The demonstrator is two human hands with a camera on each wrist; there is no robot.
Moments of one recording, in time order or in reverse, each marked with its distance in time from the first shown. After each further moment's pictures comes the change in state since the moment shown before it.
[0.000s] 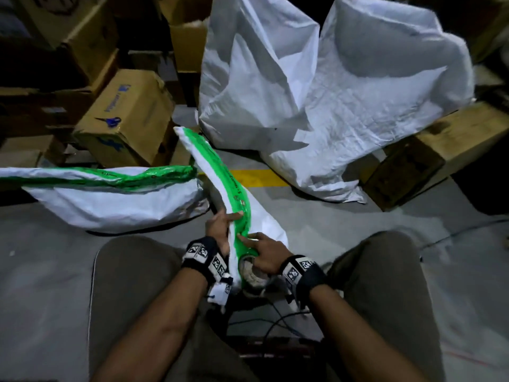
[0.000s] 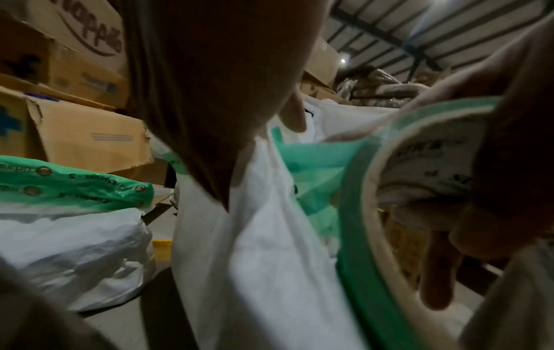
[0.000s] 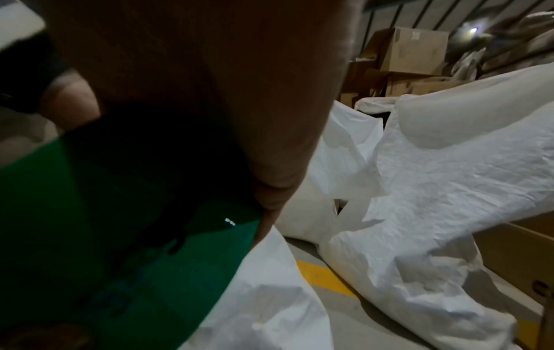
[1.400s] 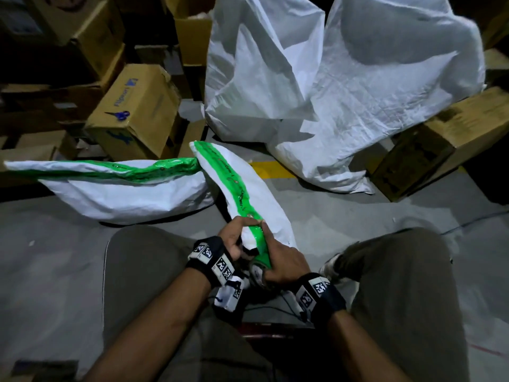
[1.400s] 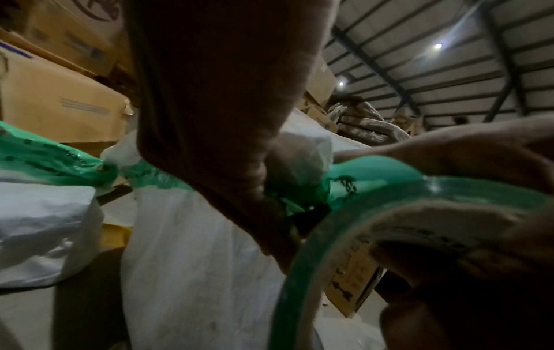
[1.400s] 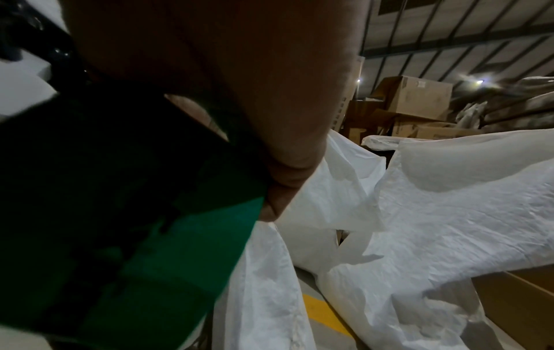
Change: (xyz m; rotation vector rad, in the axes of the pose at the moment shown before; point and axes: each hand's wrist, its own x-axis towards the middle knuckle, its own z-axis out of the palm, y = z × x) left_hand -0.046 -0.021 0.008 0.227 0.026 -0.281; right_hand -0.055 -0.006 0.031 0.016 0.196 0.047
